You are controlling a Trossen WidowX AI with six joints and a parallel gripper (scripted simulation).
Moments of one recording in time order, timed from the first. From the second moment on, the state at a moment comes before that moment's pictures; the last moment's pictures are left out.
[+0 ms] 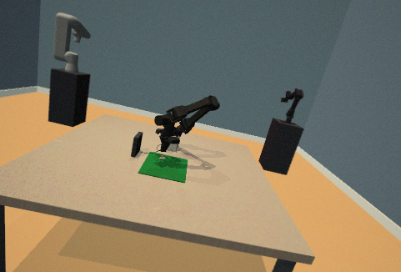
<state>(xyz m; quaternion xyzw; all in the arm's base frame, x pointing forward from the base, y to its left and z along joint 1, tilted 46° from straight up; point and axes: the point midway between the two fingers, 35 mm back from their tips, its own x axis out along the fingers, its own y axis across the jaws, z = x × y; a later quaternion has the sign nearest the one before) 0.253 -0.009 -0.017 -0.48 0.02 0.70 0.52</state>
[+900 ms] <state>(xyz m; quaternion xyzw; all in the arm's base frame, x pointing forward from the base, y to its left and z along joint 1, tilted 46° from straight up) 0.246 -0.007 -0.013 -0.49 0.02 0.70 0.52</state>
